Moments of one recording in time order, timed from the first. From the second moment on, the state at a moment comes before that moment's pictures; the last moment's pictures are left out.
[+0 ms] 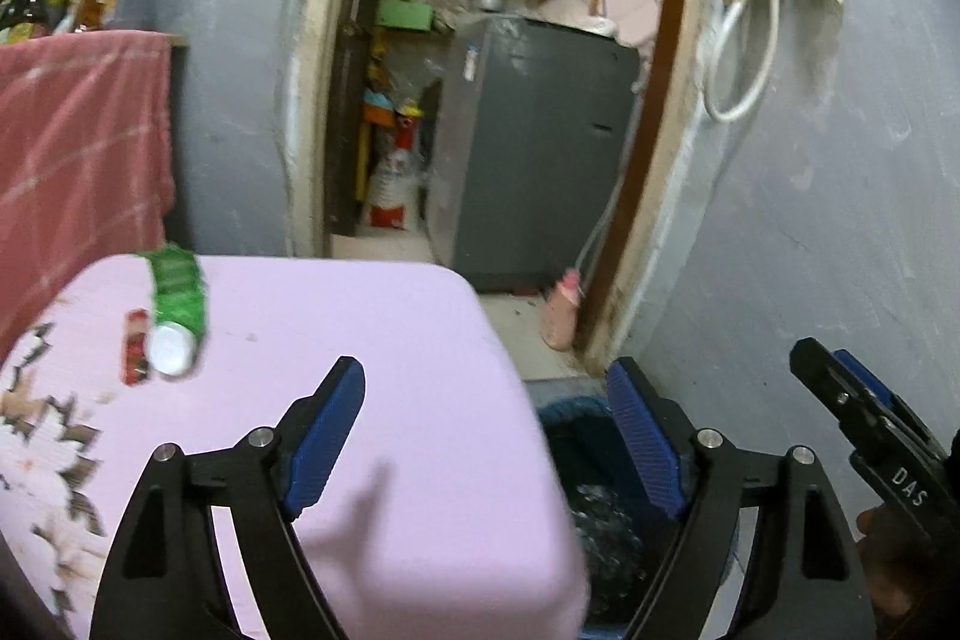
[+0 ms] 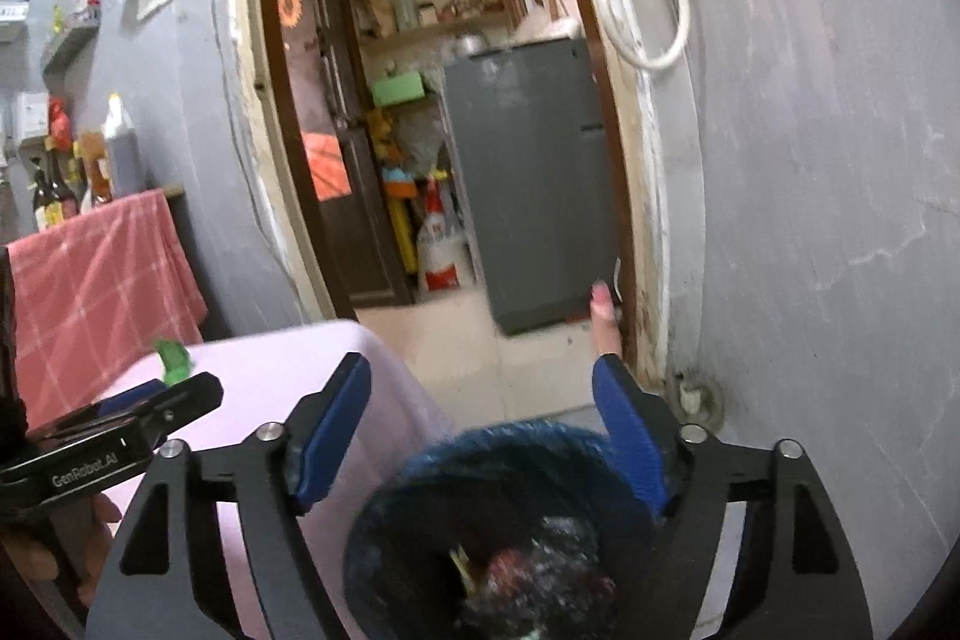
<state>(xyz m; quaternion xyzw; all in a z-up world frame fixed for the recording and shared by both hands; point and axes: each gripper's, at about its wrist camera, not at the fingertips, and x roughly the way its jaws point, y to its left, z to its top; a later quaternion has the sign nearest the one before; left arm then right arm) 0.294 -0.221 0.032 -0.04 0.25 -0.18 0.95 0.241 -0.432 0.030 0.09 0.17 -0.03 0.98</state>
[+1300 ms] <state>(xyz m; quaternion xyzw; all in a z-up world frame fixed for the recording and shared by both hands) 0.344 0.062 -0.001 -0.08 0.32 0.05 0.94 0.407 -0.167 0.005 0.01 0.34 0.17 0.92</state>
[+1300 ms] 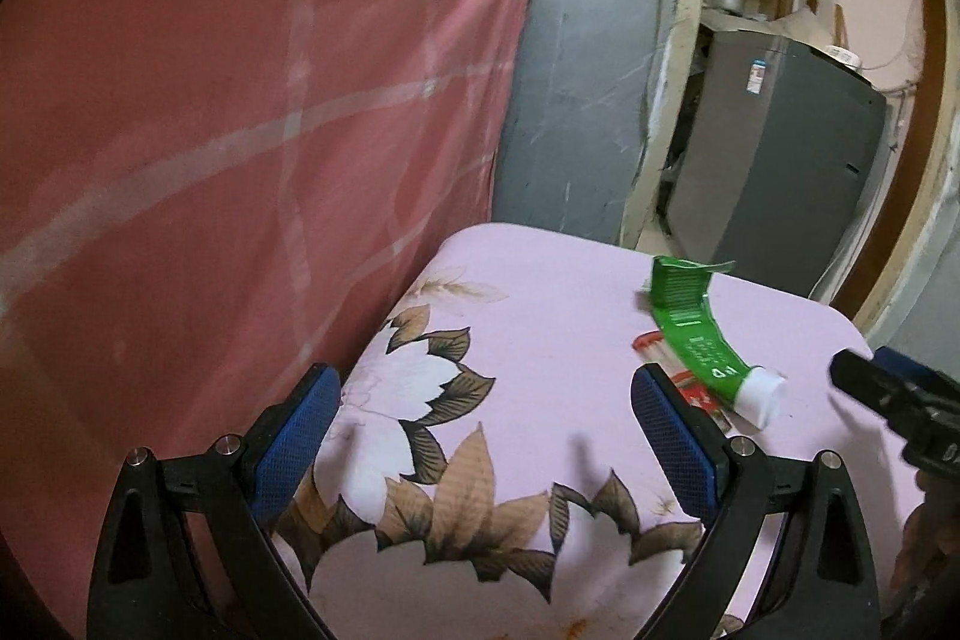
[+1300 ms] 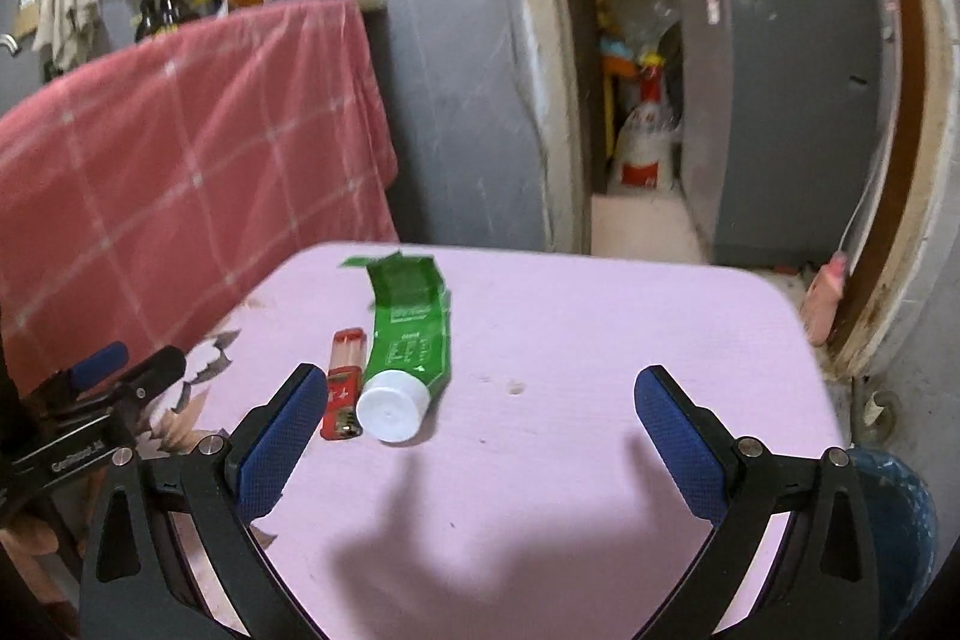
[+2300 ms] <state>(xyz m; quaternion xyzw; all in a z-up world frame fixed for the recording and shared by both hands) 0.376 0.074 -0.012 -0.11 0.39 0.03 0.91 0.461 -0.126 -0.034 -0.04 0.46 0.22 0.86</state>
